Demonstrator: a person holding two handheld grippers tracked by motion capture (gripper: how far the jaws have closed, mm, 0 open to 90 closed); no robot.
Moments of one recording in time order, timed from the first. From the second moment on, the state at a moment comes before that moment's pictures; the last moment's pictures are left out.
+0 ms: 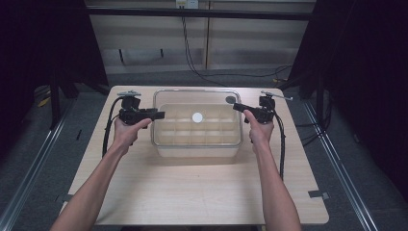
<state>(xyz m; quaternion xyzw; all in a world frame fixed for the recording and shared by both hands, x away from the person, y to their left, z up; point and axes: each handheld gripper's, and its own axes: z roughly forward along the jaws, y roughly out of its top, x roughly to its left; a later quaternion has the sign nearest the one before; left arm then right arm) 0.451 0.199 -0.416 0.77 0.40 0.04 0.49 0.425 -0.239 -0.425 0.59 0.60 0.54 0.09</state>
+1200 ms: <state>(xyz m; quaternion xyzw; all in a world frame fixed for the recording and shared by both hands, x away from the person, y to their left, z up) 0.470 0.198 -0.440 0.77 0.44 -0.01 0.46 0.443 -0.232 -0.447 0.62 0.61 0.48 0.08</state>
